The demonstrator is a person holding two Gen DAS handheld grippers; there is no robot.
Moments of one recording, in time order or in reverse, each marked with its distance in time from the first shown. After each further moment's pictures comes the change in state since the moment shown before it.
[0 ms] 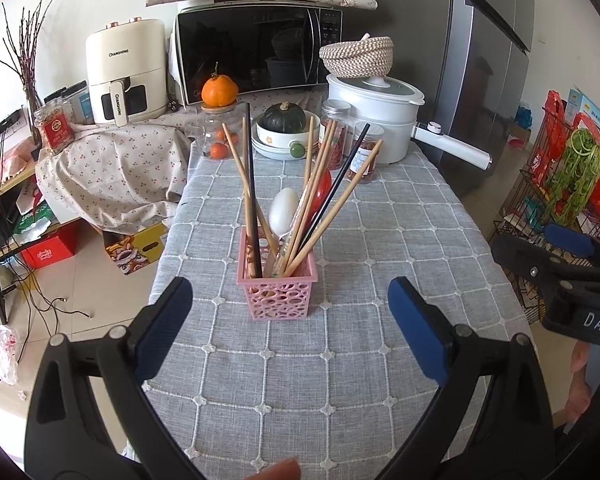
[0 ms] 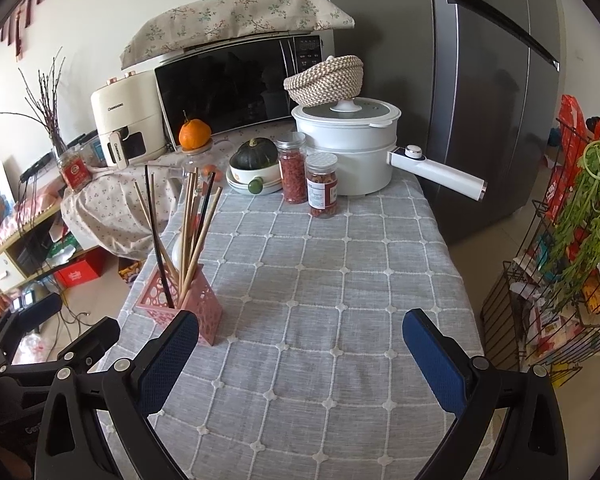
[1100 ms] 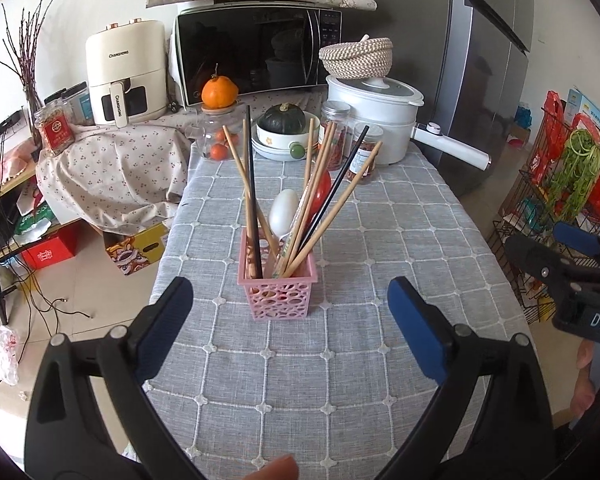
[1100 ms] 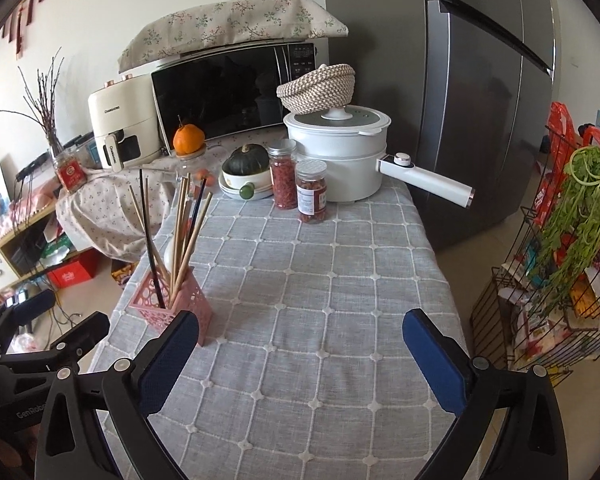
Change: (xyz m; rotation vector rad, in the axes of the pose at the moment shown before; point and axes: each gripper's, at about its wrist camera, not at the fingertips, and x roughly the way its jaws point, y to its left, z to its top) left arm 0.000 0.002 0.001 0.003 -0.001 -0.004; right arm -0.008 -0.006 -0.002 -0.009 -0.020 -0.025
